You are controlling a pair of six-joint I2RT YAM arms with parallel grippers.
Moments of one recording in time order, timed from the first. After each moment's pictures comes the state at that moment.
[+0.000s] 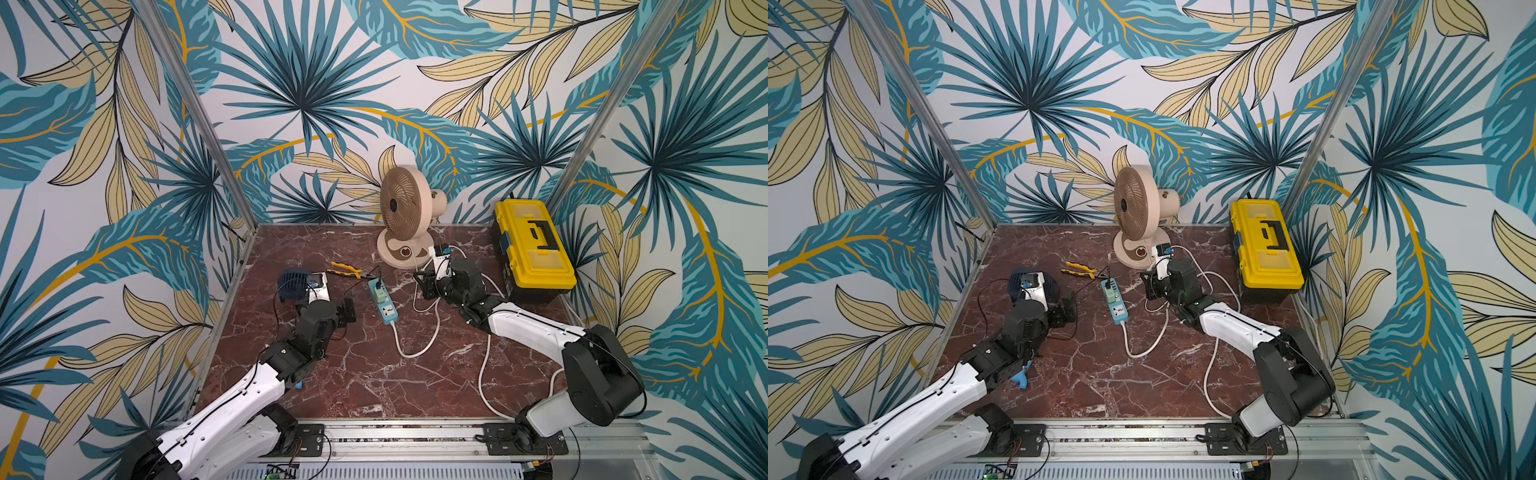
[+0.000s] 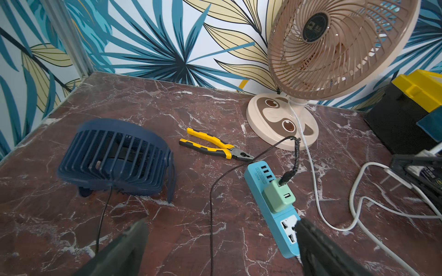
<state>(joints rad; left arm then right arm) -0.60 0.88 0.56 -0.08 -0.51 -0.44 0.51 1.56 0.88 0.31 -0.14 0.33</state>
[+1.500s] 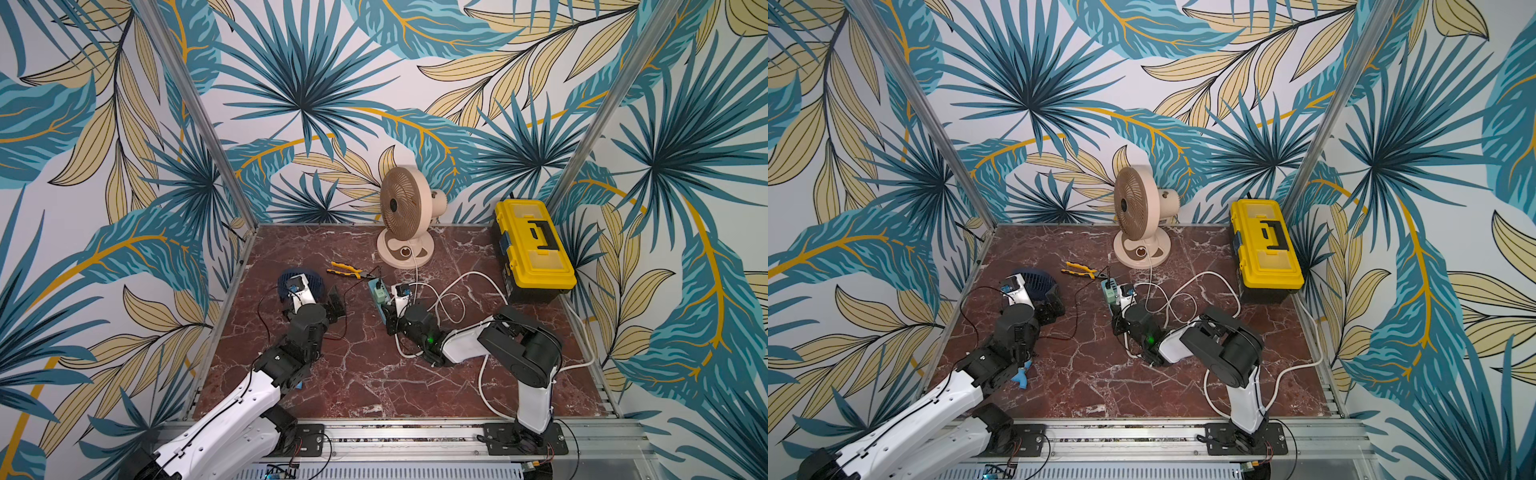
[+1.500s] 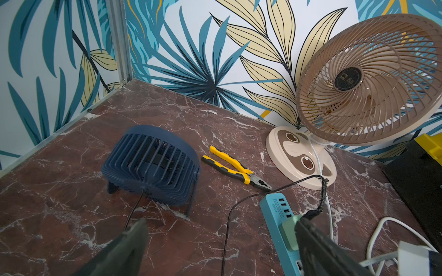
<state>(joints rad) -0.54 0.83 0.51 -0.02 -0.59 -0.52 0.83 1.95 0.77 0.85 0.23 0.36</state>
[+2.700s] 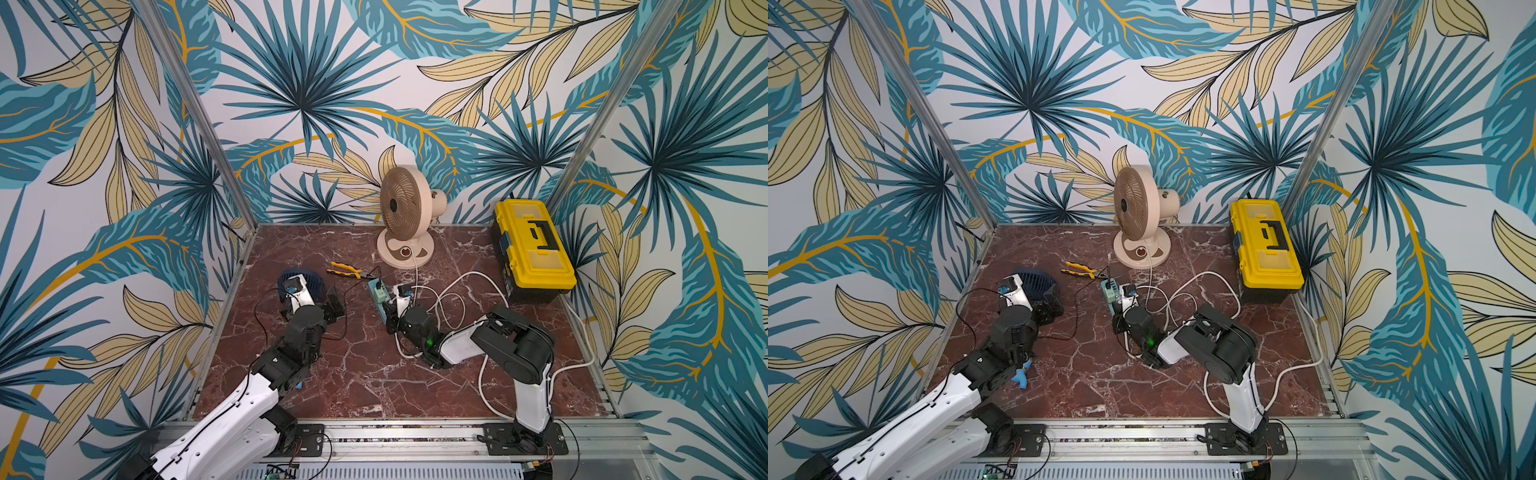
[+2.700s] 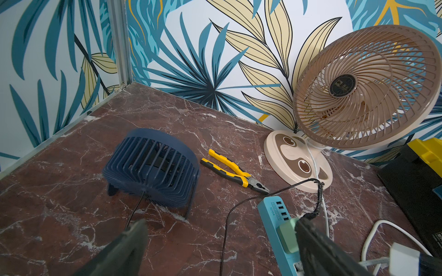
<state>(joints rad) -0.54 0.80 0.51 -0.02 -0.59 -0.52 0.83 2.00 0.77 0.92 0.29 0.37</state>
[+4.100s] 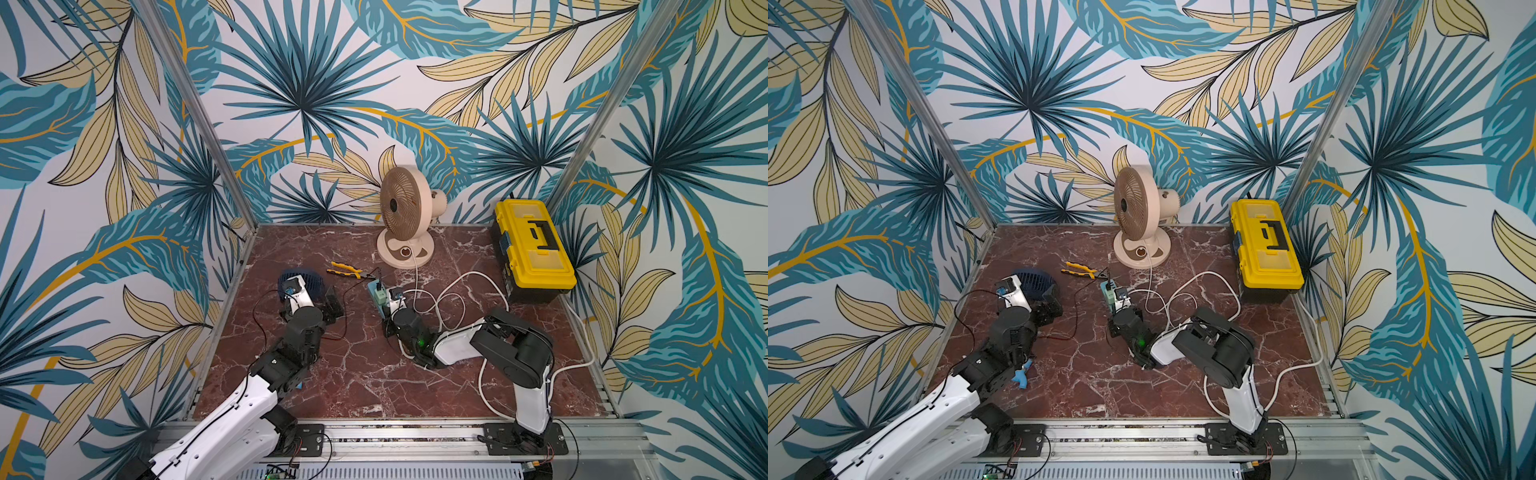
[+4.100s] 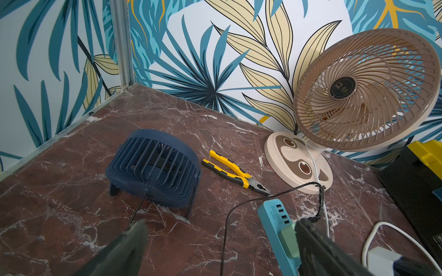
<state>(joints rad) -0.54 0.78 0.50 -0.02 -0.60 -0.52 0.90 2.00 0.84 0.72 0.44 0.31</state>
